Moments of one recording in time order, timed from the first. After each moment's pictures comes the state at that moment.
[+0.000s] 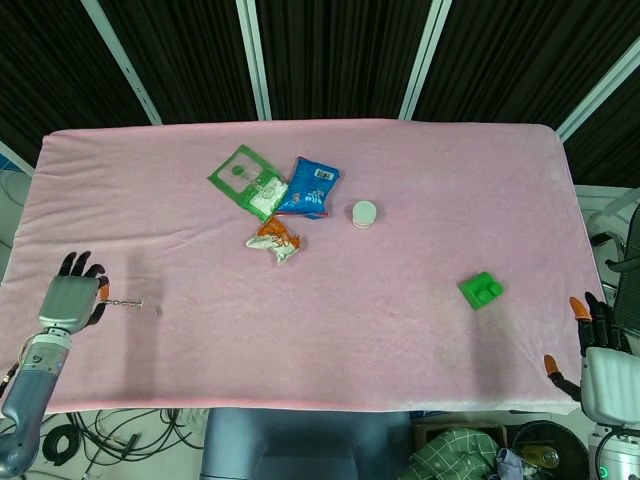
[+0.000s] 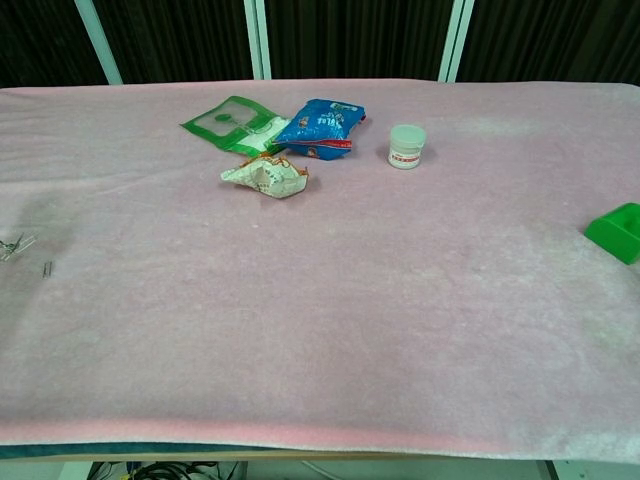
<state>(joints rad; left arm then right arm) -0.44 -1.33 0.00 -1.33 1.16 1.10 0.32 -0.03 -1.23 0.10 -1.70 -1.47 1.63 -0.19</state>
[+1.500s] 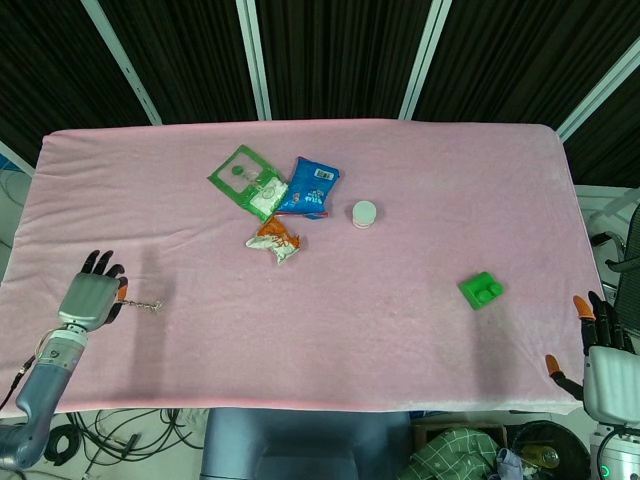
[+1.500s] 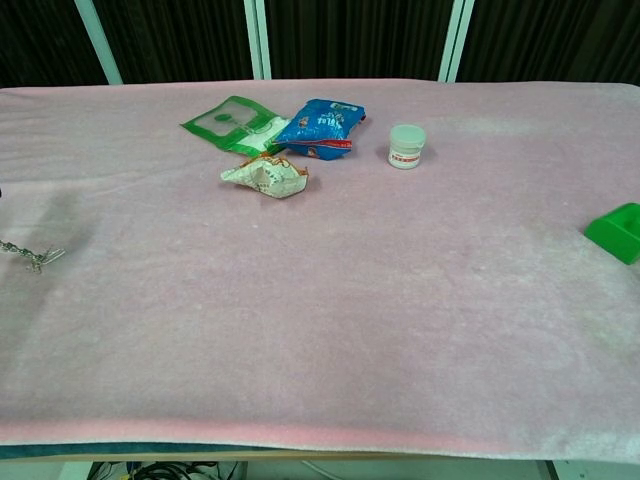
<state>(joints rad) -0.46 -1.35 -0.02 -1.32 1.23 1.04 0.36 -0.03 -1.23 0.11 -1.69 -1.46 1.63 -0.18</state>
